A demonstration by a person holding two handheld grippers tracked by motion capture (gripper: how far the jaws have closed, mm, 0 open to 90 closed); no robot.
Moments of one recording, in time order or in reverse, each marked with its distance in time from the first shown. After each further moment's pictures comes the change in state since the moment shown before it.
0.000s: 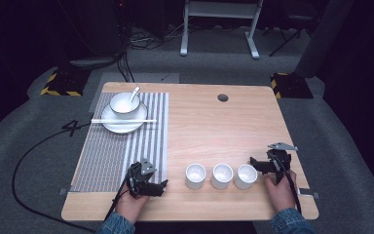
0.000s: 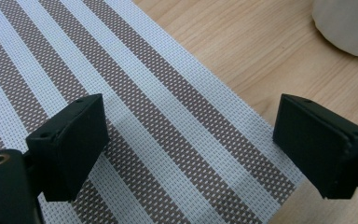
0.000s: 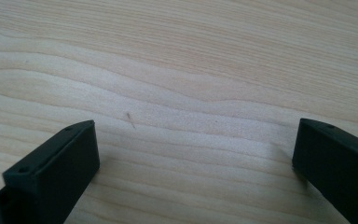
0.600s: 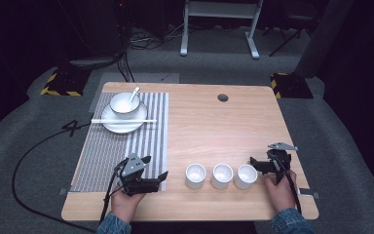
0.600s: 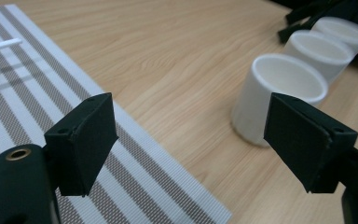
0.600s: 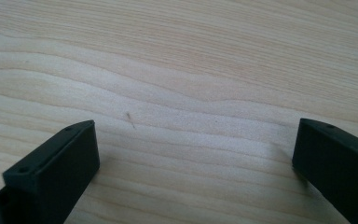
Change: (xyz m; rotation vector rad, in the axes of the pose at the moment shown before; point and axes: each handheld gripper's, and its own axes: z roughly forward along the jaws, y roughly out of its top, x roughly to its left) left arm 0.003 0.016 -0.054 -0.321 -0.145 -0.043; right arm 0.000 0.000 0.000 0.000 0.000 0.000
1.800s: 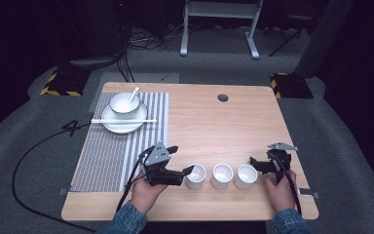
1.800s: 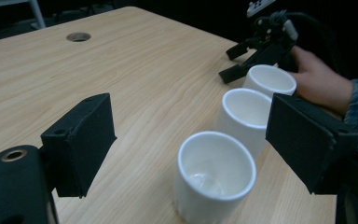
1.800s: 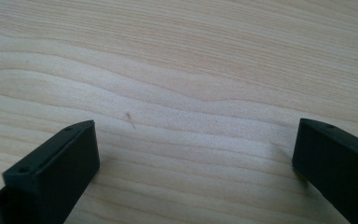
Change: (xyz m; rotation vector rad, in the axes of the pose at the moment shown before) left arm -0.038 0.054 0.038 -0.041 -0.149 0.108; right arm 0.000 0.000 0.000 -0.001 0.000 -0.001
